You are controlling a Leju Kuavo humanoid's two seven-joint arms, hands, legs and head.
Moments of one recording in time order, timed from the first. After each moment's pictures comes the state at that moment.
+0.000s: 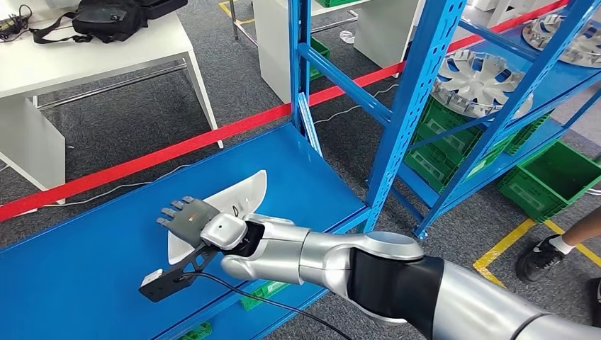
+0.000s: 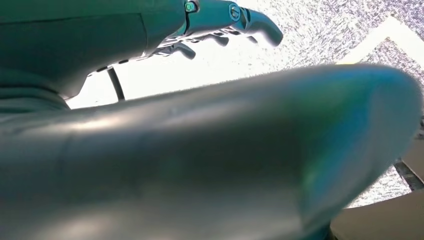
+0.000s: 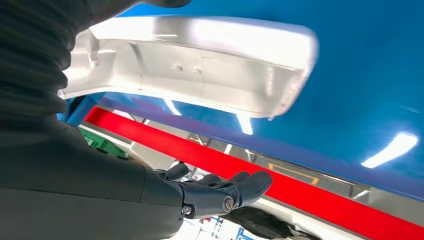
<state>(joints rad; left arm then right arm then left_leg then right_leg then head) -0.15 0.01 -0.57 -0.16 0.07 0.14 0.21 -0.81 0.03 1.20 -0.74 0.84 0.35 0.08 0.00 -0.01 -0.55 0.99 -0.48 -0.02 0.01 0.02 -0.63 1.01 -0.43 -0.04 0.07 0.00</state>
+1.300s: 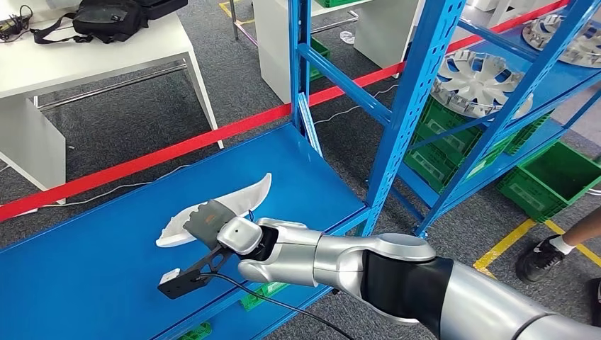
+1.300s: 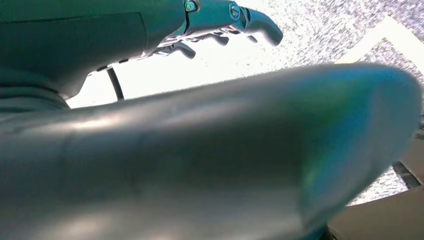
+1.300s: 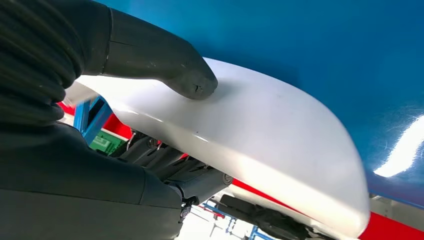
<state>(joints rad) -0.15 0.01 -0.57 -0.16 0.07 0.14 0.20 -0.77 -0.04 1.23 -0.79 0.85 0.30 0.13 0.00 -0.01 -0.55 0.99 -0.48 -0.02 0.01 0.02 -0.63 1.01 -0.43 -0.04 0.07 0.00</state>
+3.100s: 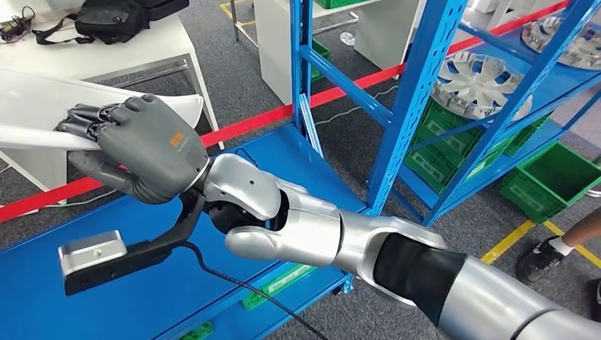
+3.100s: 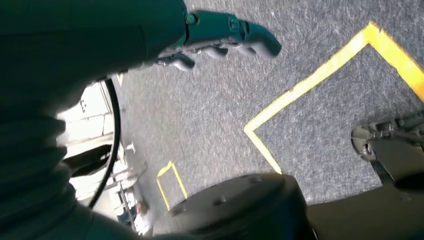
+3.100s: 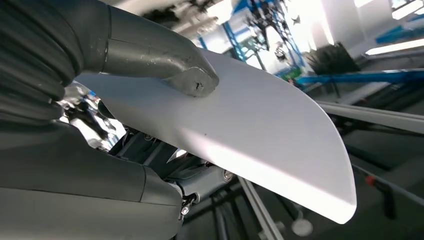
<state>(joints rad) -0.15 0.00 -0.57 -0.16 0.12 0.14 0.18 -0.84 -0.07 0.92 -1.43 0.85 -0.11 -0.09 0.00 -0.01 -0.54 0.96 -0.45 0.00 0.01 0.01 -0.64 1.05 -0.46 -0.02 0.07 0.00</state>
